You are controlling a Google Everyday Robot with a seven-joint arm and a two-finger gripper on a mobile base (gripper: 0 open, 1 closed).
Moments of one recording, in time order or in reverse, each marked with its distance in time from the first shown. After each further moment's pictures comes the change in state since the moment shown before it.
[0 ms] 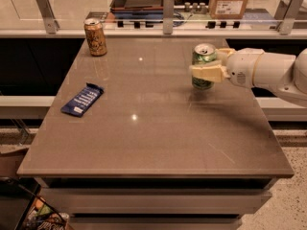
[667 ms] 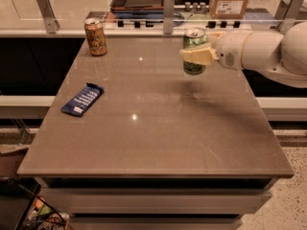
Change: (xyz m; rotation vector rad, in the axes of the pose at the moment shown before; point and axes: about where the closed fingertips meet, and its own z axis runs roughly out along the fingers) arm -0.042 -0.007 0.030 0.009 0.001 -0.011
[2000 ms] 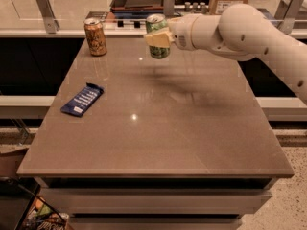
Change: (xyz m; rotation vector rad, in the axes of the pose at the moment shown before) arm -0.036 0.004 0.124 -0.015 0.003 -0.010
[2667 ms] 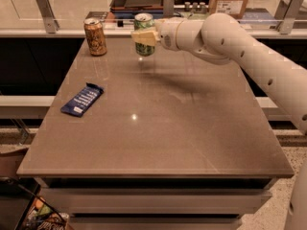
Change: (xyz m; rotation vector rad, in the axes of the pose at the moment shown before) arm -0.004 0.002 0.054 -0.035 -0.102 0.072
